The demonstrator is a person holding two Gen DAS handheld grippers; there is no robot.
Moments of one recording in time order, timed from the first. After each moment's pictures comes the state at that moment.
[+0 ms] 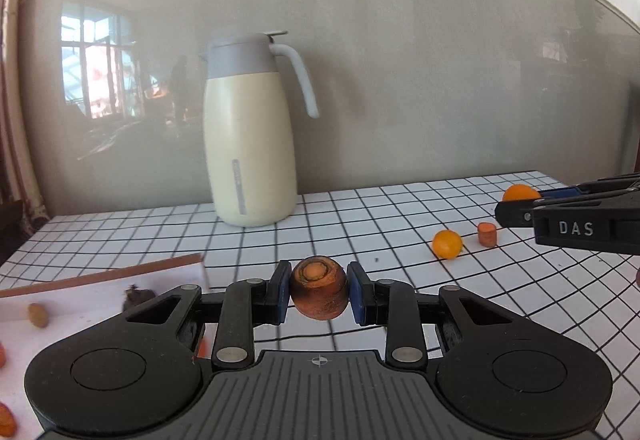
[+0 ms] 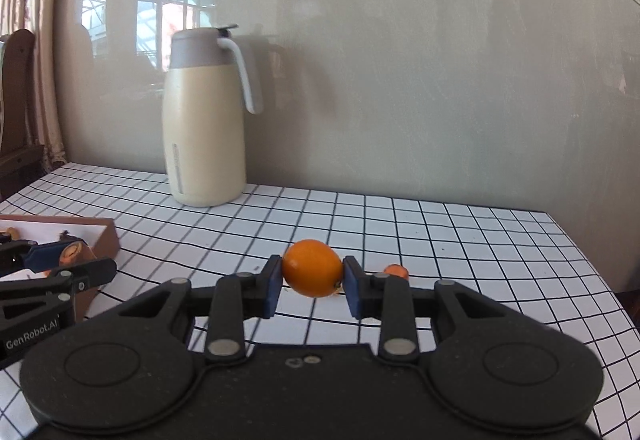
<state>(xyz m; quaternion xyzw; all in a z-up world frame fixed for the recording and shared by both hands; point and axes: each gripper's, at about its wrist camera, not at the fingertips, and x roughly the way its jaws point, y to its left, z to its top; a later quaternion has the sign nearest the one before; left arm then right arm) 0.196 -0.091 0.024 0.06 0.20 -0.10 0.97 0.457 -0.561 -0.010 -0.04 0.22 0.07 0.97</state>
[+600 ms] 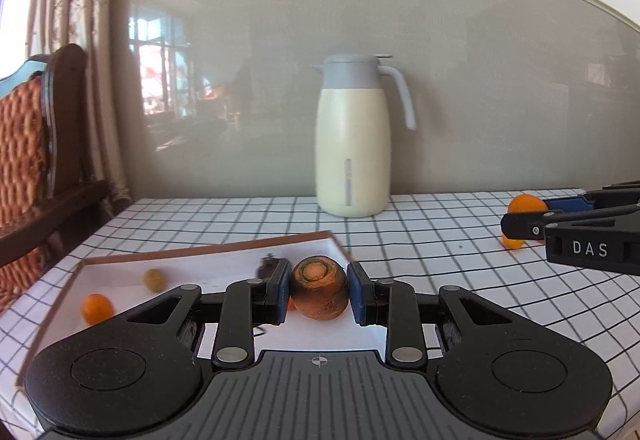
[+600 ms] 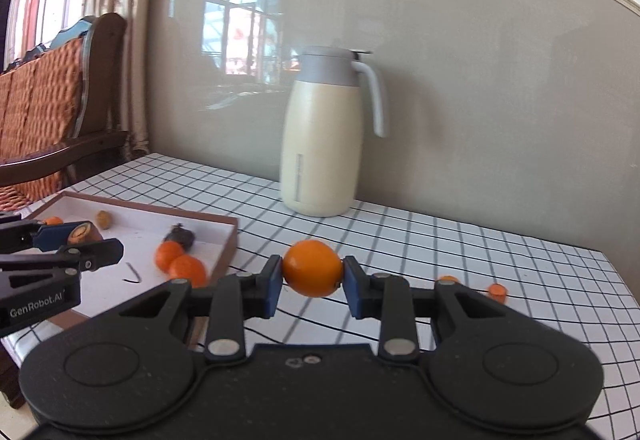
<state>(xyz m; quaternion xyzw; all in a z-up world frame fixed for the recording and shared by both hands) 0.141 0.012 0.034 0.04 0.18 -0.02 0.98 0.414 -0.464 0.000 -0.08 0.20 0.16 0.96</state>
